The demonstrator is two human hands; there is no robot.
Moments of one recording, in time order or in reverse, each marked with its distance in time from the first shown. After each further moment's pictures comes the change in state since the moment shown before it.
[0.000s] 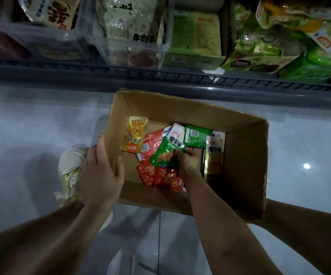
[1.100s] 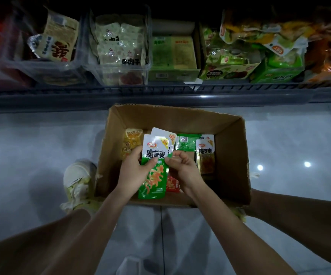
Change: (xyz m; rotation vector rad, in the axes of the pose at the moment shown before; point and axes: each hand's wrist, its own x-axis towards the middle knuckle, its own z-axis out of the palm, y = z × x) left_hand 0.010 0.059 0.008 -0.752 -0.453 -0.064; right_hand -0.104 -0.024 -0.033 -0.126 -0.502 -0.253
